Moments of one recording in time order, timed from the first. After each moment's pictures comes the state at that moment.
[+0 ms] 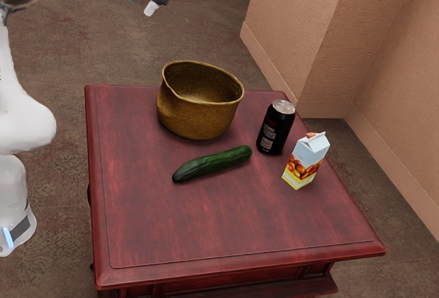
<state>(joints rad) -1.39 -0.51 1.45 -1.30 0.40 0.79 -0.16</state>
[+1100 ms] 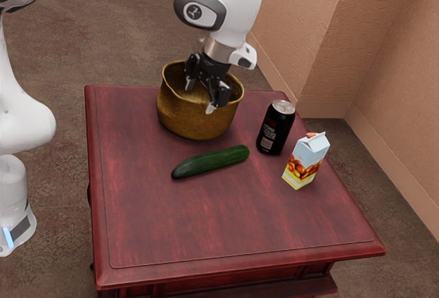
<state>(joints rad) -1.27 -0.50 1.04 -1.96 0.51 1.55 -0.80</state>
